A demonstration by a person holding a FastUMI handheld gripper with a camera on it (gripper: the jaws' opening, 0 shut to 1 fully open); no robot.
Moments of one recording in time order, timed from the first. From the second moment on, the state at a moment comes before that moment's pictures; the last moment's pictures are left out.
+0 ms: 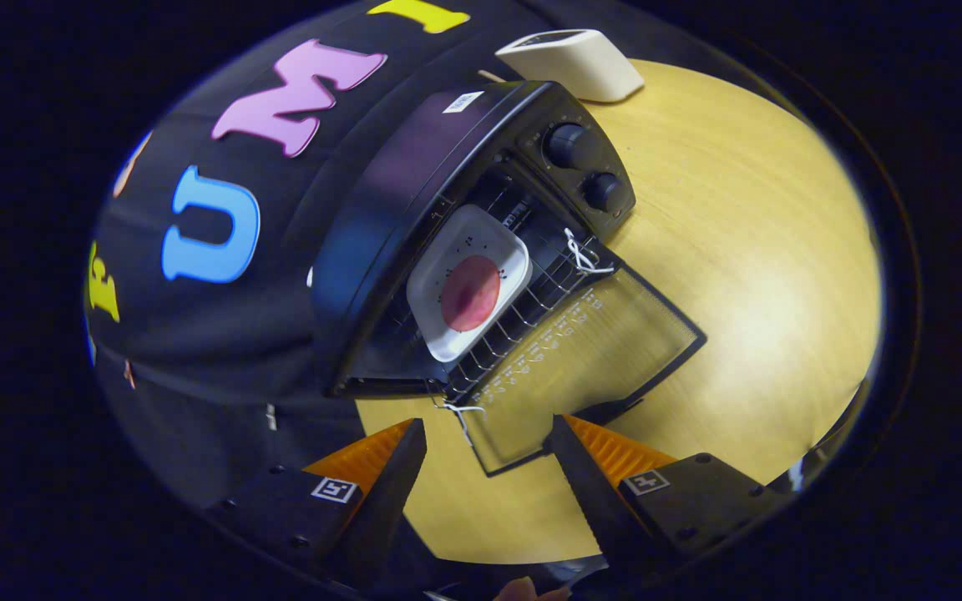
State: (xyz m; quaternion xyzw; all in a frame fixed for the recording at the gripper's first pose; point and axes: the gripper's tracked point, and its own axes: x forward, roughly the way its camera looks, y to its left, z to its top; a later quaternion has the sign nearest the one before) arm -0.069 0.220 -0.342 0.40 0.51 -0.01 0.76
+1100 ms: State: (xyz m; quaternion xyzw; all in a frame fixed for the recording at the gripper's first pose) arm -0.131 0.221 -0.456 0.03 0.58 0.07 0.81
